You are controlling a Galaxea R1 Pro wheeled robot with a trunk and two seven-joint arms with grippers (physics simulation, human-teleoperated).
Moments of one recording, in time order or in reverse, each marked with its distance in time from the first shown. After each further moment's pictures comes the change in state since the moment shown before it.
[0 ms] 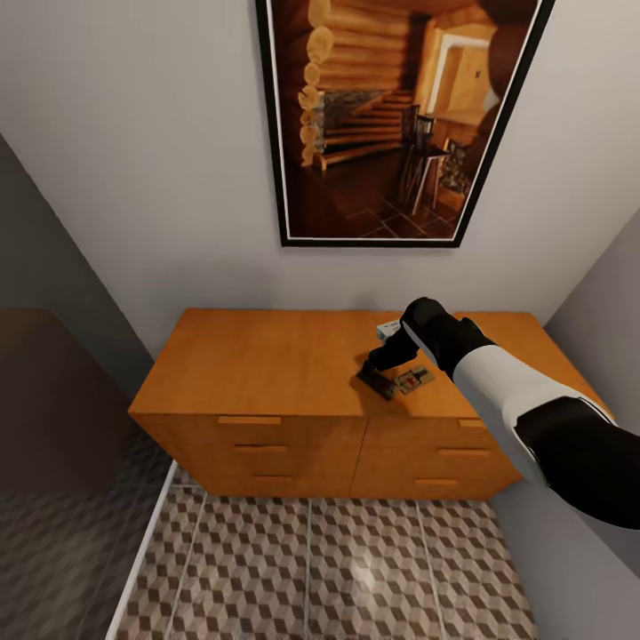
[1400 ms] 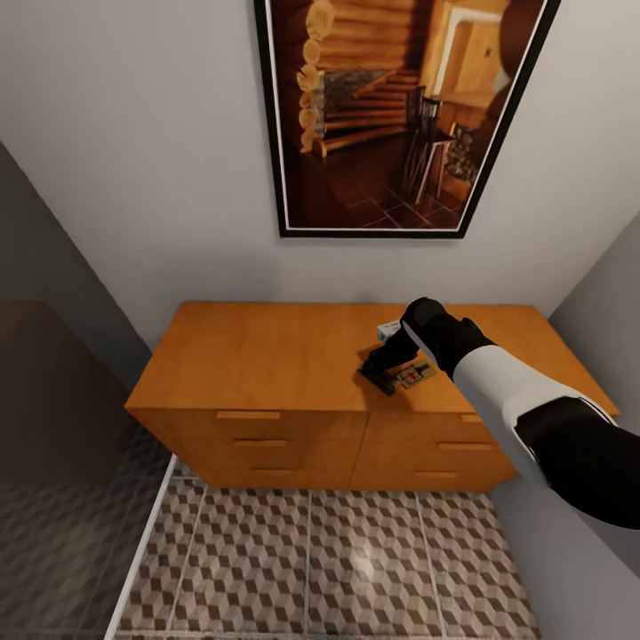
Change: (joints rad) left arm 0.000 0.000 0.000 0.001 0.000 0.000 0.000; right arm 0.000 -0.001 0.000 0.002 0.000 0.000 0.000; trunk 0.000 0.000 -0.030
